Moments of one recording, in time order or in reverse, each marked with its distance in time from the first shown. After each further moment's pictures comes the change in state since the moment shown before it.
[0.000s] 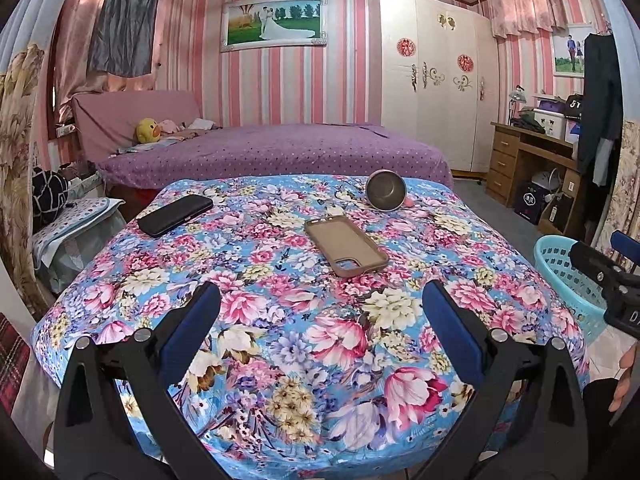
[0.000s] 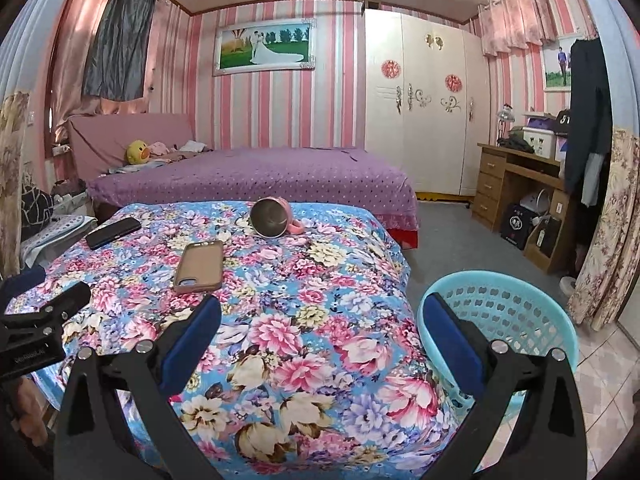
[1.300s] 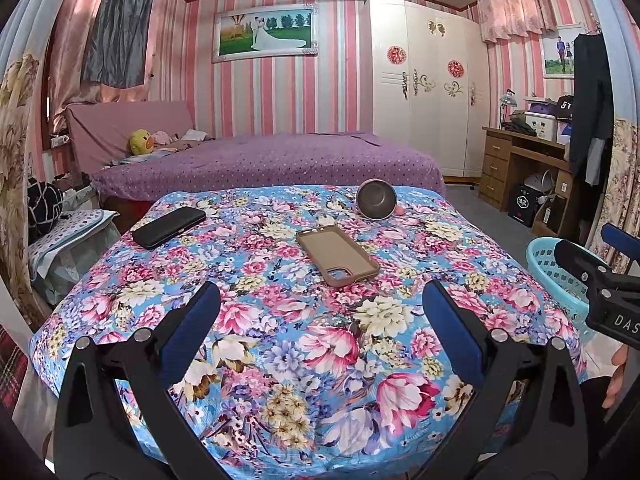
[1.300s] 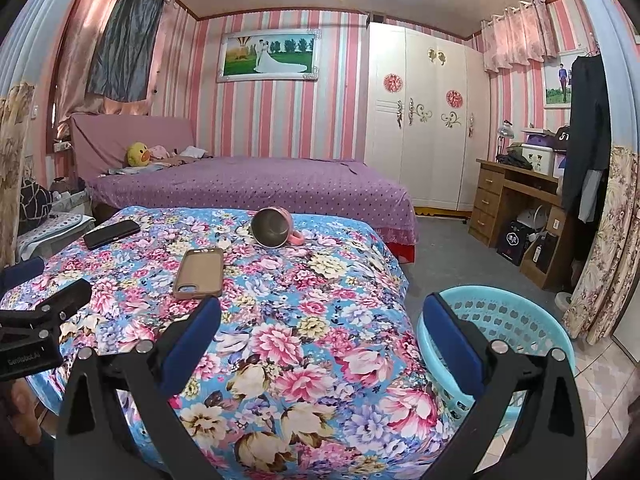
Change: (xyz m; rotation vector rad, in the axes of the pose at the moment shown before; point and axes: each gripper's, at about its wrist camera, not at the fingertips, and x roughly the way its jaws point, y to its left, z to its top) left arm -0.005 -0.005 0.000 0.020 -0.035 -0.025; right arm -0.005 0.005 0.002 -0.031 -0.041 -0.012
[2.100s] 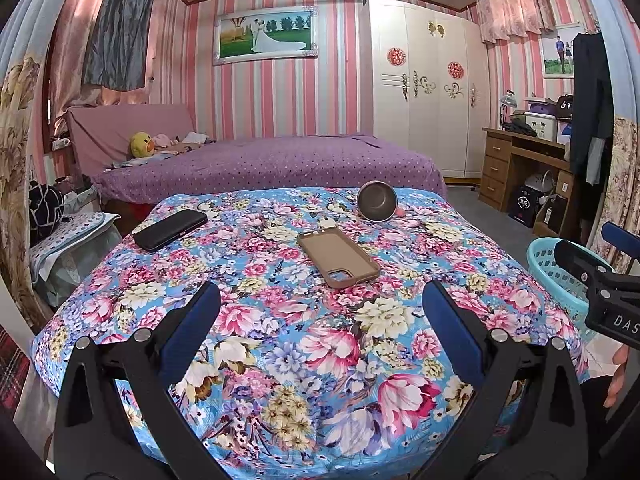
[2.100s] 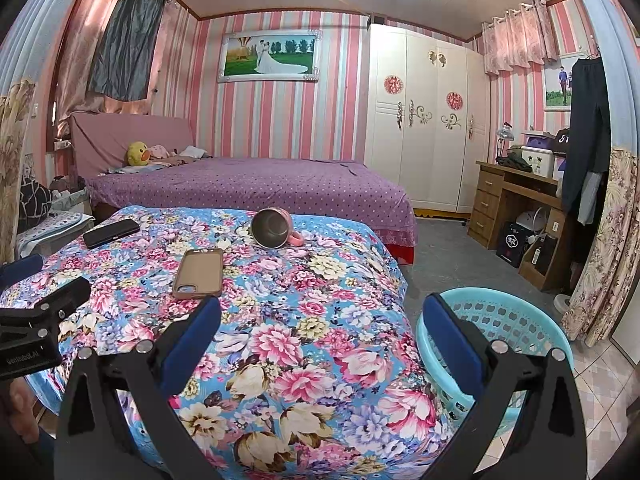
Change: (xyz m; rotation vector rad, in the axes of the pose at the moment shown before) left arm -0.002 0.001 0.002 0.003 -0.004 0.001; right arm 0.000 0.000 0.000 -0.004 -0.002 -0.002
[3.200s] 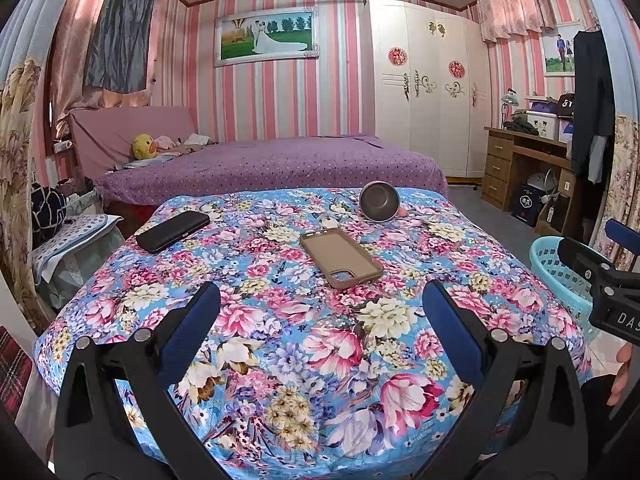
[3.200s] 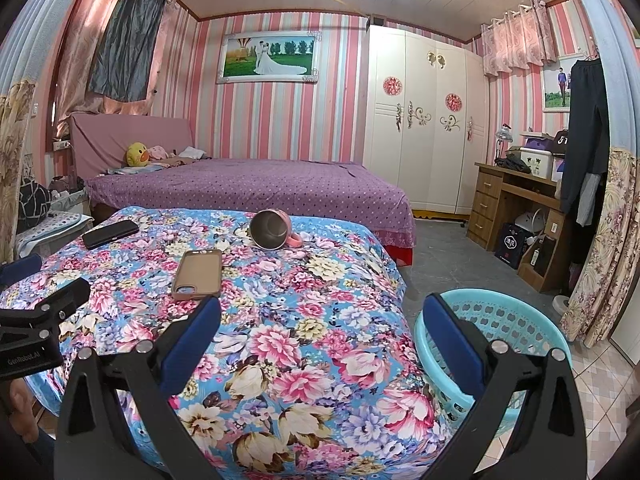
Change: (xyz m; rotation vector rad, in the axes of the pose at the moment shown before) left arm 0.001 0.004 0.001 0.004 -0.001 0.009; right arm -0.001 -0.004 0.002 -0.003 -0.006 -0.004
